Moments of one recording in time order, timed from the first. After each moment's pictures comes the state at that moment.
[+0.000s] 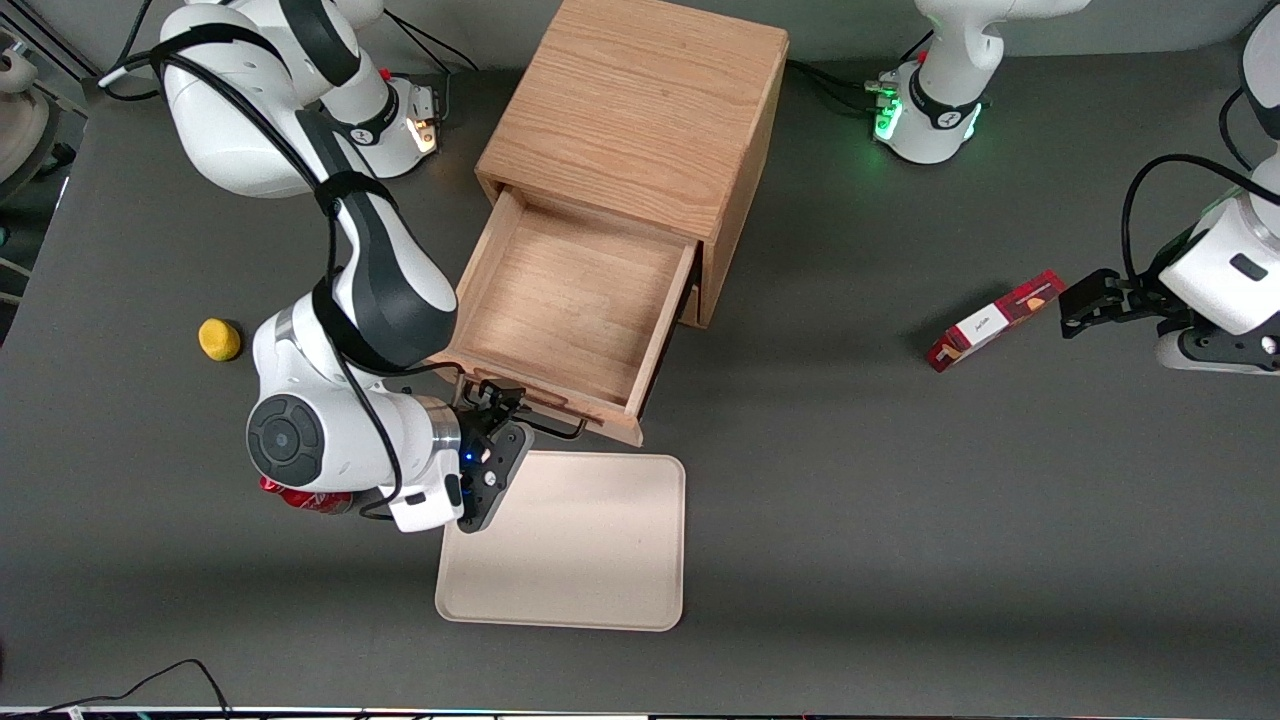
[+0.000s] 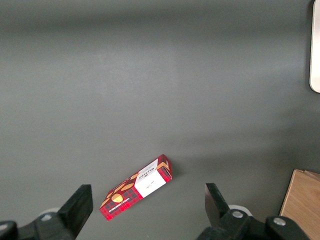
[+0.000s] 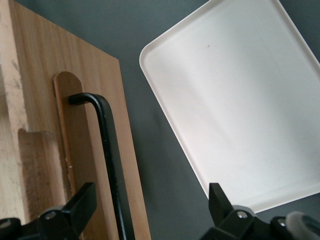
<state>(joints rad) 0.29 0.84 0.14 -0.89 0.20 1.61 -0.62</state>
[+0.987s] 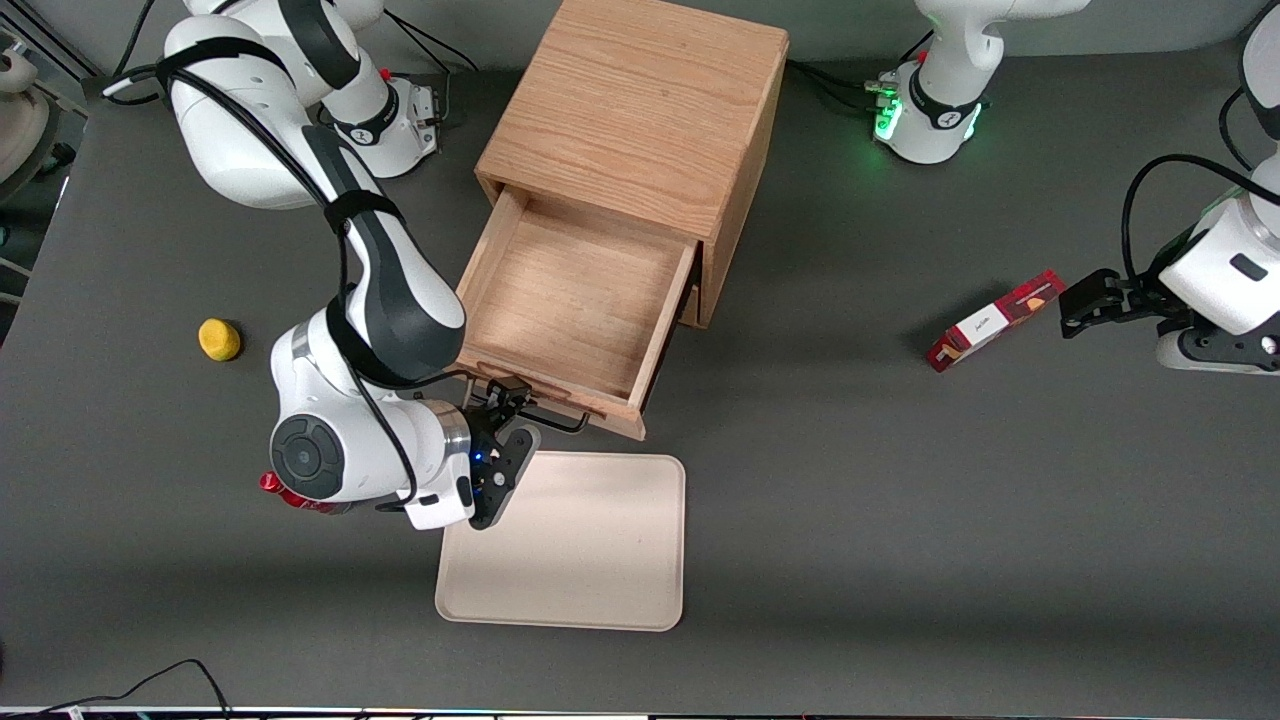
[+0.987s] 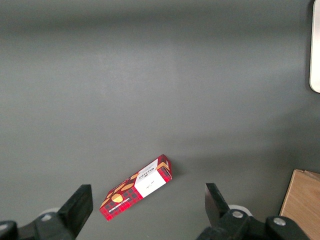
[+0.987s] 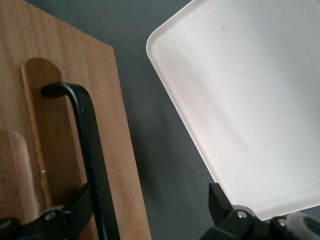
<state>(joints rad) 0.29 0.83 0.14 -0.96 0.23 1.61 -0.61</state>
